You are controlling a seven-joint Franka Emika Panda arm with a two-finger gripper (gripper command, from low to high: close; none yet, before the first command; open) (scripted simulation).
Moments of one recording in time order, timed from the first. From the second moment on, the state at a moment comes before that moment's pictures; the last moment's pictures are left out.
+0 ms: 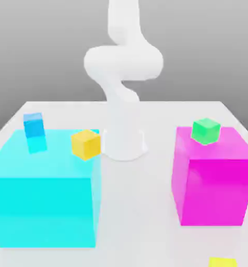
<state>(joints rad) 0.06 -0.71 -0.03 -2.29 0.02 2.32 0.71</state>
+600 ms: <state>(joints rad) 0.32 -0.05 -0.09 -2.20 0.17 2.45 0.01</state>
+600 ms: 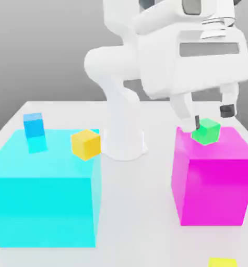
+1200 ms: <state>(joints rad) 0.39 0.57 -0.02 -2.11 0.03 2.68 -0.36</state>
